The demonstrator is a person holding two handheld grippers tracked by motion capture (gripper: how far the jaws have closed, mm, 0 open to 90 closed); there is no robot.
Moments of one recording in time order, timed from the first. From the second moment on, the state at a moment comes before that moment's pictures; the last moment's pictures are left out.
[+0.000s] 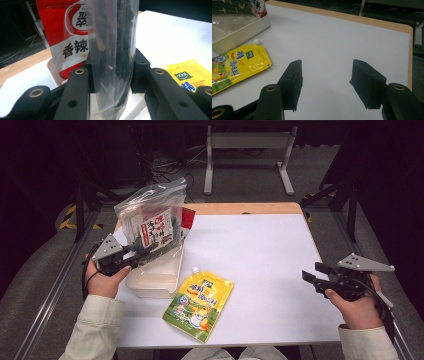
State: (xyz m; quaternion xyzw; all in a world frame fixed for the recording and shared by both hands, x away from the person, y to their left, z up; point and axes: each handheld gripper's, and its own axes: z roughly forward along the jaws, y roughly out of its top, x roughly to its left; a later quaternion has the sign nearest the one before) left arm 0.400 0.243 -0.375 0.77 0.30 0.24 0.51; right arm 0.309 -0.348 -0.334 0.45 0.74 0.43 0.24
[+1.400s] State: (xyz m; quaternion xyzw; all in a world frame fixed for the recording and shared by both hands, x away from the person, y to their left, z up) left arm 0.422 0.242 -0.397 0.79 0.27 0.25 0.49; right arm 0.312 -0.341 -0.339 0.45 0.75 0.42 0.23
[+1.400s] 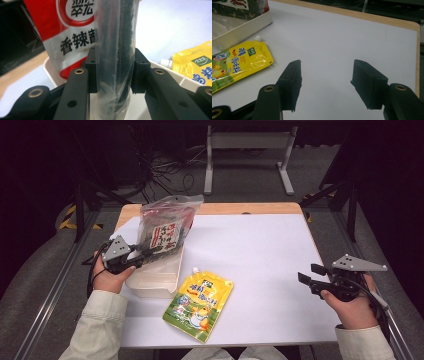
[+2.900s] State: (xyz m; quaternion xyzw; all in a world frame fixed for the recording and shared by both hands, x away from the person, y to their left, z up) left arm 0.406 0.257 -0.387 0.76 0.40 0.19 0.47; right arm 0.318 -0.332 -0.350 0.45 0.77 0.41 0.21
